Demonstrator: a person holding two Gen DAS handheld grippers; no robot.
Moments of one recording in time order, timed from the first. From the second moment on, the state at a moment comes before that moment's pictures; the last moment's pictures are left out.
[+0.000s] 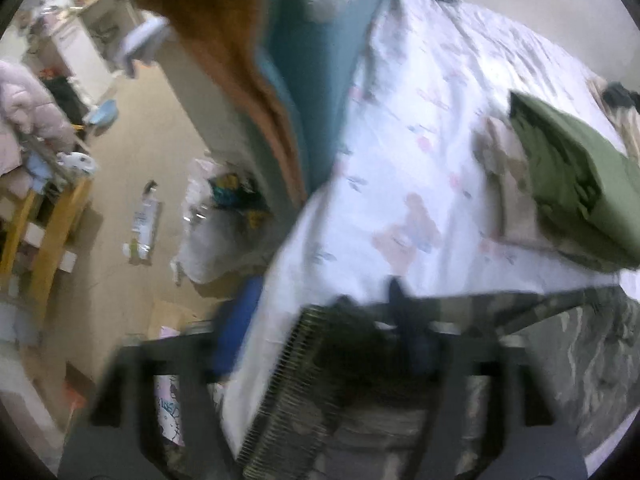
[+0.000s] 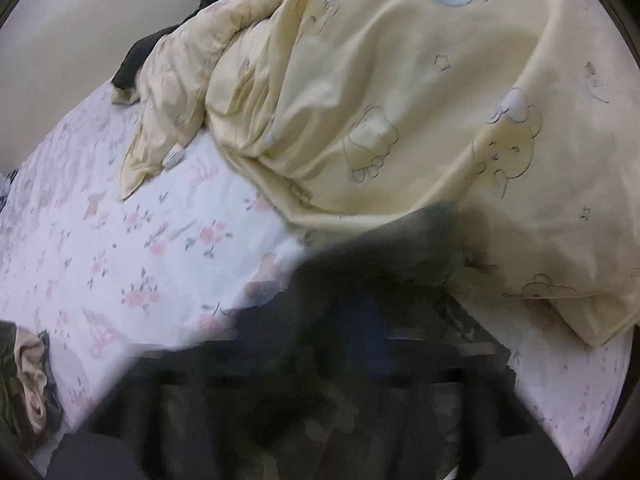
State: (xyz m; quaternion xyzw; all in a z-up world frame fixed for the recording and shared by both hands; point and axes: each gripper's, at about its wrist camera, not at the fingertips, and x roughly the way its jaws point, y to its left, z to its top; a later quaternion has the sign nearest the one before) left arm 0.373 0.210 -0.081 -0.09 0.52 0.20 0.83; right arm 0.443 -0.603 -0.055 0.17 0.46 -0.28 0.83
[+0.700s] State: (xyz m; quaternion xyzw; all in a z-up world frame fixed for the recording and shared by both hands) left arm 0.377 0.103 -0.163 0.09 0.55 0.15 0.82; right arm 0.398 -0.283 -0.163 -0.01 0.52 0.07 0.85
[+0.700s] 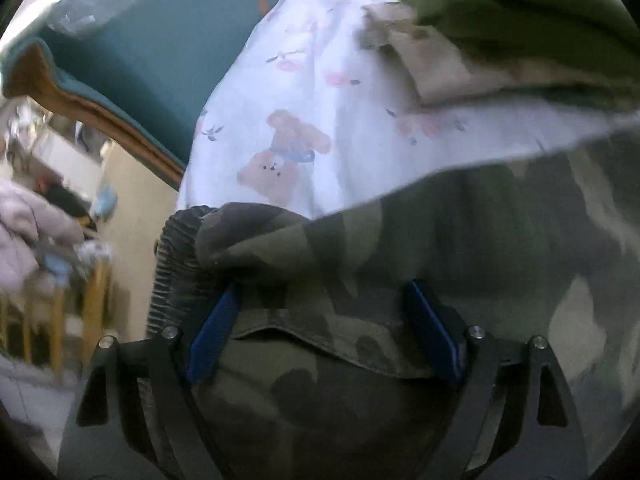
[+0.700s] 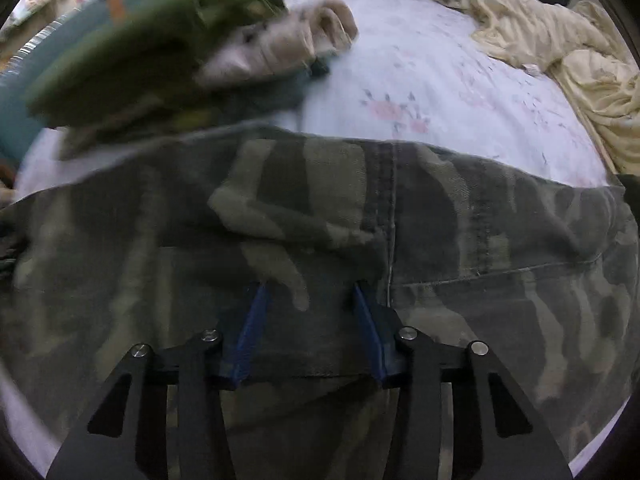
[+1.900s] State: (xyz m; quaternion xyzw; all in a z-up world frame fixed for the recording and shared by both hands) left arm 0.306 0.123 -0.148 -0.08 0.53 0.06 0.84; right arm 0.261 -0.691 -0.082 0.25 0.42 -0.25 0.83
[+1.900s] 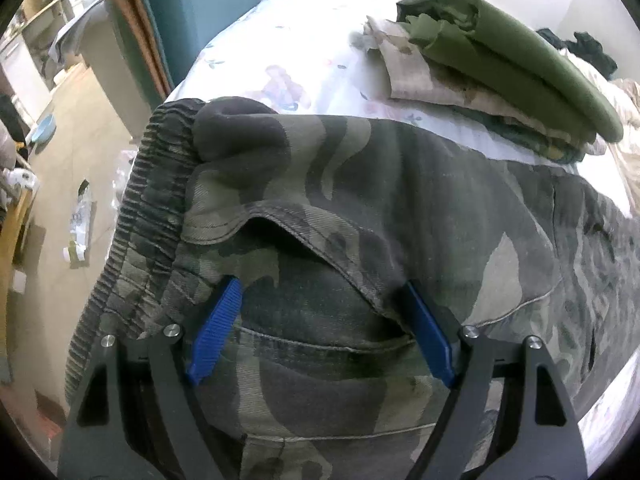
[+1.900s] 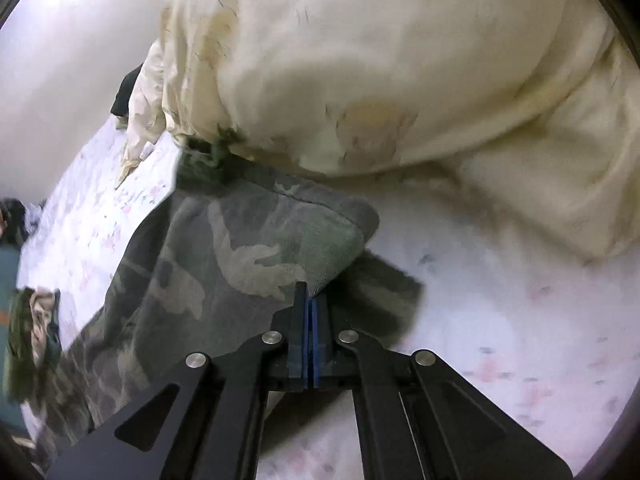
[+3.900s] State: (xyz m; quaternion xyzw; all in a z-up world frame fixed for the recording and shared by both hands) left arm 0.133 0.160 -0.166 -0.40 0.41 0.11 0.81; right arm 0.114 -0.338 -0.071 0.27 0.43 0.08 0.86
